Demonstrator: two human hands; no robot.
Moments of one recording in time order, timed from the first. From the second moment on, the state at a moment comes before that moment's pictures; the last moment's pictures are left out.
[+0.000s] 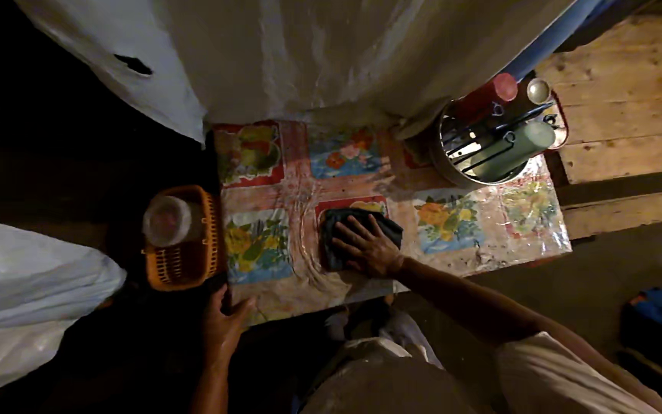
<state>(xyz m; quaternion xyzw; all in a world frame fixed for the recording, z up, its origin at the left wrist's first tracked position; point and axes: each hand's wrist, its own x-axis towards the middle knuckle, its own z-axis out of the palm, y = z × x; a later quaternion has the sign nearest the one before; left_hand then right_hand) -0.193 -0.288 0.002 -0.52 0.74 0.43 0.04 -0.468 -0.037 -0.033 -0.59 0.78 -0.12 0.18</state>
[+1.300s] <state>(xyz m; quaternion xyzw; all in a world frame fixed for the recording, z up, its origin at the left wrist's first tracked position) -0.196 -0.284 0.002 -0.51 0.76 0.40 0.06 -0.577 -0.178 -0.044 -0.47 0.86 -0.13 0.13</state>
